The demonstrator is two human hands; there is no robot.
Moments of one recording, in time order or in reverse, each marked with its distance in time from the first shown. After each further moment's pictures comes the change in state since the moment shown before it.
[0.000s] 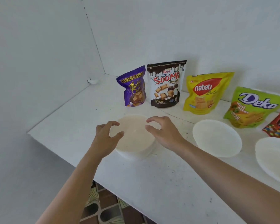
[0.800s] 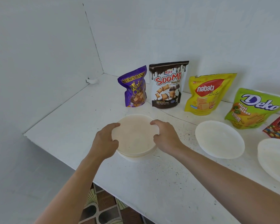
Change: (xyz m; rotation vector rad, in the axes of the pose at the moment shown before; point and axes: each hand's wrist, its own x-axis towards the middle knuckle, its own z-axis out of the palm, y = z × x) left_hand 0.014 -0.016 -0.007 0.102 -0.004 0.105; right_hand 0.008 -0.001 0.020 -0.160 0.002 0.092
